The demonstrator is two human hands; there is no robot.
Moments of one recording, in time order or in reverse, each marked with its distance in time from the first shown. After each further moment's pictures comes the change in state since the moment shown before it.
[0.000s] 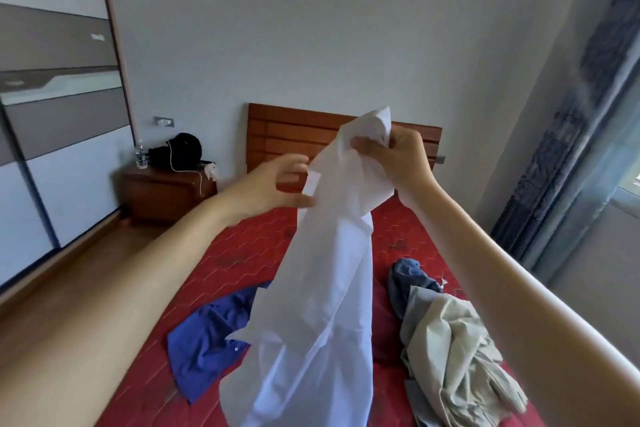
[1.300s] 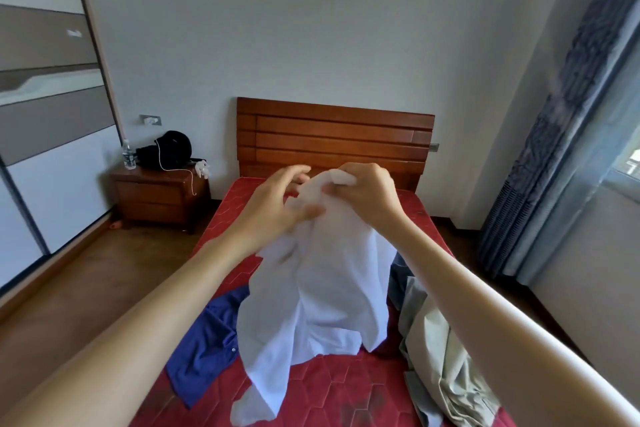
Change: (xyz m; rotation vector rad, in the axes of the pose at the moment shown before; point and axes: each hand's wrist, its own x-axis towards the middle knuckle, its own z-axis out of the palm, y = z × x) left_hand 0.013 -0.022 0.051 0.147 0.216 0.195; right_hand -0.015 0.055 0.018 -0.491 -0.095 -0.046
